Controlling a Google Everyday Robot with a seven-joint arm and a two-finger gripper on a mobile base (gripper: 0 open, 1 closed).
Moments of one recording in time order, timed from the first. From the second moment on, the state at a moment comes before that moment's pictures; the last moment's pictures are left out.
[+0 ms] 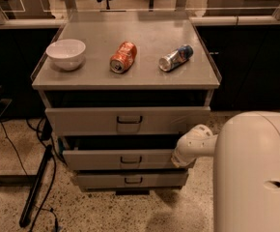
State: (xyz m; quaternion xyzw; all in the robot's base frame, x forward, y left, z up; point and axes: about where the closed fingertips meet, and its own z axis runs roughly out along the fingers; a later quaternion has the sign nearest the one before) arm 0.620 -0.184 0.398 -0.31 0.94 -0.01 0.15
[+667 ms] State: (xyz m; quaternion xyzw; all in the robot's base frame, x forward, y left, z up) arm 0.637 -0.191 0.394 -0.30 0.94 -0.02 0.15
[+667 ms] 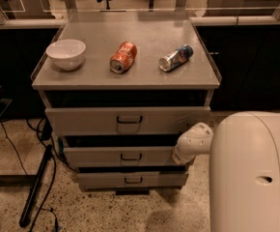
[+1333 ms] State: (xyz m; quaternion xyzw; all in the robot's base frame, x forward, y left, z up) arm 0.649 -0.198 0.396 -0.30 0.94 -0.03 0.16
